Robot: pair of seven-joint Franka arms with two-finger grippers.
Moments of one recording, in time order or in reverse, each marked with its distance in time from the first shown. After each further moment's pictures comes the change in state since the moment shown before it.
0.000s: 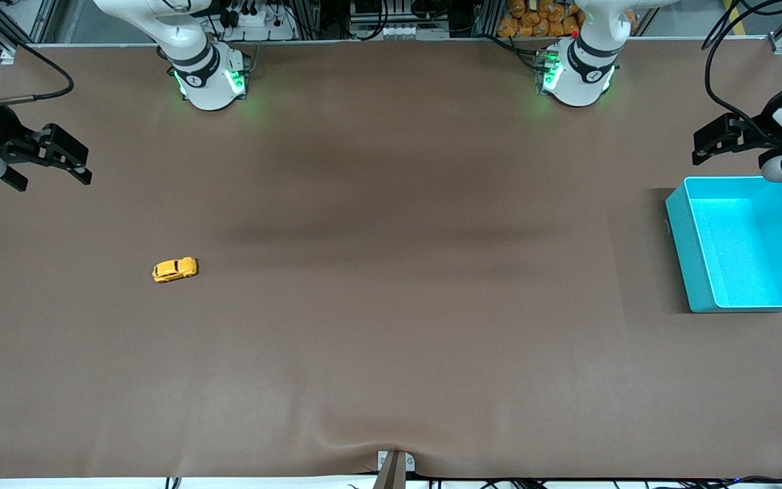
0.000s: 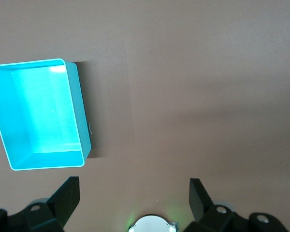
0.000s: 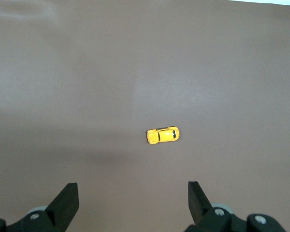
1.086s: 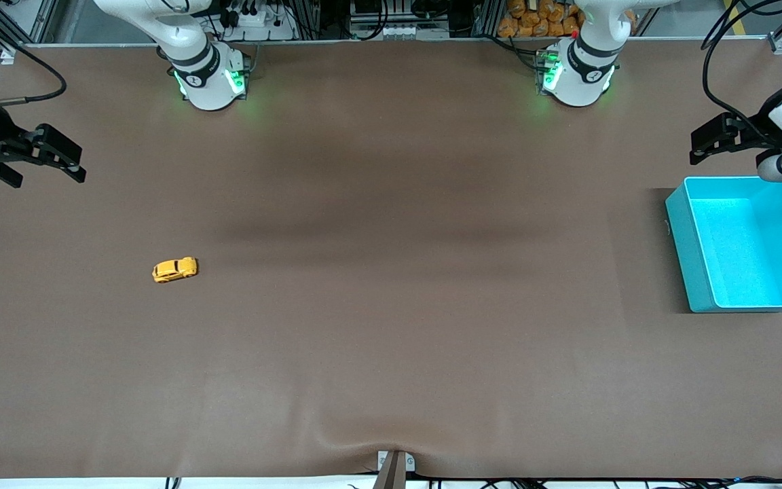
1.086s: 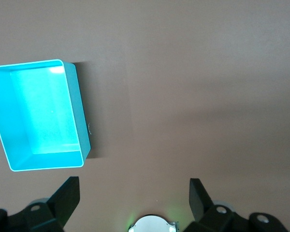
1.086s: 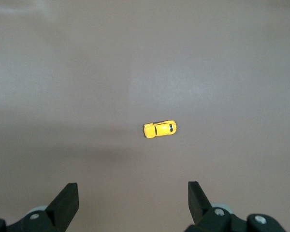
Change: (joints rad) left arm -0.002 0.000 -0.006 0.000 0.000 0.000 0.000; right arm -0.012 0.001 -0.003 -0.001 0.000 -0.020 0.000
